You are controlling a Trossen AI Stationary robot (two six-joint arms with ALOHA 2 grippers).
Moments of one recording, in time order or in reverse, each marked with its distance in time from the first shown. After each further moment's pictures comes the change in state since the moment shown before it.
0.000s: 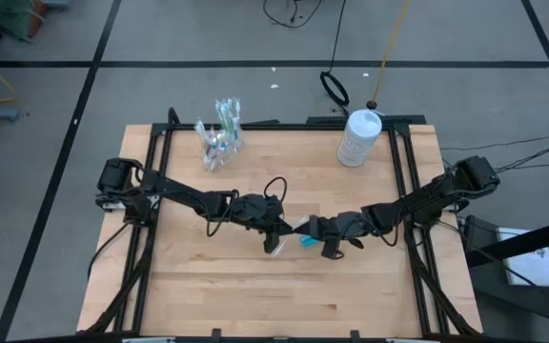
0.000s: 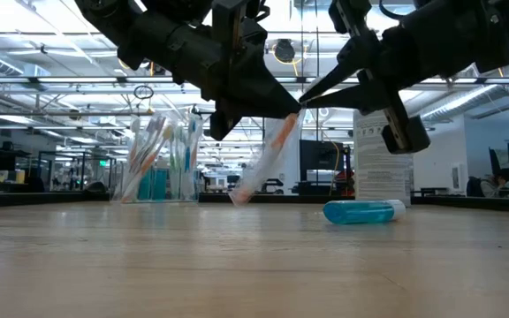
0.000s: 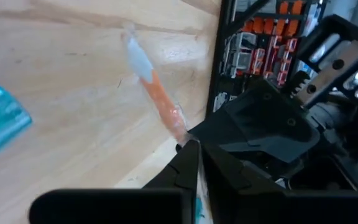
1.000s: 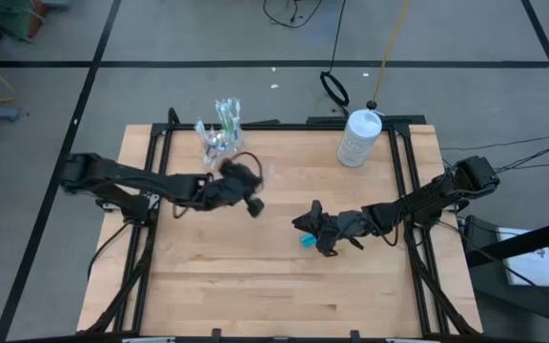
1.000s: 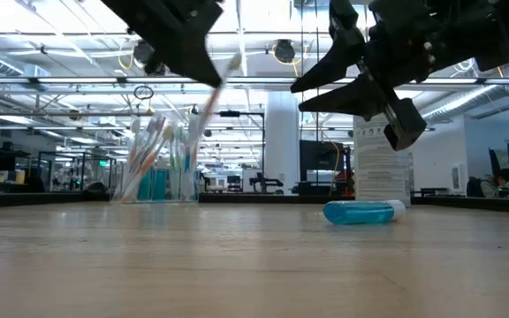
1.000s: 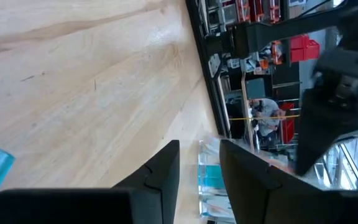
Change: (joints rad) left arm 0.028 -0.354 0.000 -0.491 -0.681 0.108; right arm 0.000 0.000 0.000 0.036 0.114 0.361
